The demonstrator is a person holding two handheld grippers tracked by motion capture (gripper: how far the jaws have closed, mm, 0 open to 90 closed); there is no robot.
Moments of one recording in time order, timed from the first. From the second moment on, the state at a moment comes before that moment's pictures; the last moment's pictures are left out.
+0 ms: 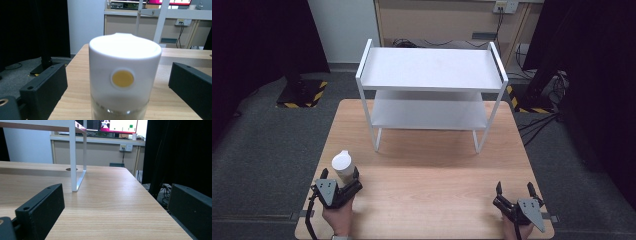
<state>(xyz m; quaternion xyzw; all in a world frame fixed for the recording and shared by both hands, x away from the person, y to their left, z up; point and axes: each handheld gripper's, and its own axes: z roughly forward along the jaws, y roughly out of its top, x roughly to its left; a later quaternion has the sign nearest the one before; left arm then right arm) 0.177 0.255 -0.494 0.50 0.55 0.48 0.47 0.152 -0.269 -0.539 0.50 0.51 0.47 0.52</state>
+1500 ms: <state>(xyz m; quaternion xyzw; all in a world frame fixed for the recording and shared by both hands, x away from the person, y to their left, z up) 0.192 0.248 -0.501 0.49 0.54 0.50 0.47 0.153 -0.269 -0.539 0.50 0.51 0.47 0.52</state>
